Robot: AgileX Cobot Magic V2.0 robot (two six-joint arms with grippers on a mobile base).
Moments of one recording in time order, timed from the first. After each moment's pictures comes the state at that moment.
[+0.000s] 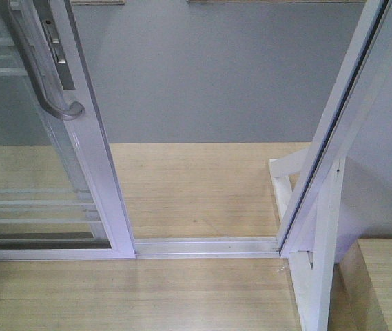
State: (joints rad) left arm -0.14 0.09 -0.28 0.14 0.42 -0.26; right arm 0.37 0.26 -0.47 -0.09 0.42 -0.11
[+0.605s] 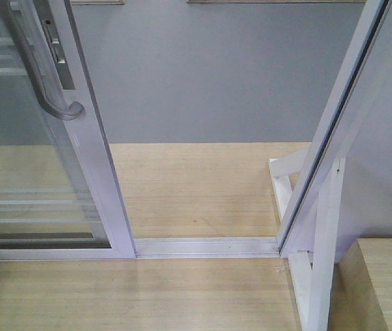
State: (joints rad) left arm -0.14 0.09 -0.28 0.05 0.44 -0.14; right arm 0.37 0.26 -0.47 -0.09 0.41 -0.11
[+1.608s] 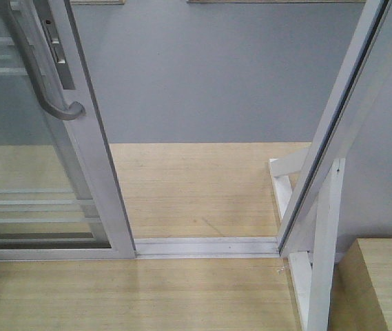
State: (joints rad) left arm -0.14 -0.01 0.03 0.03 0.16 -0.10; right arm 0.37 0.26 -0.47 -0.10 0.41 -0.11
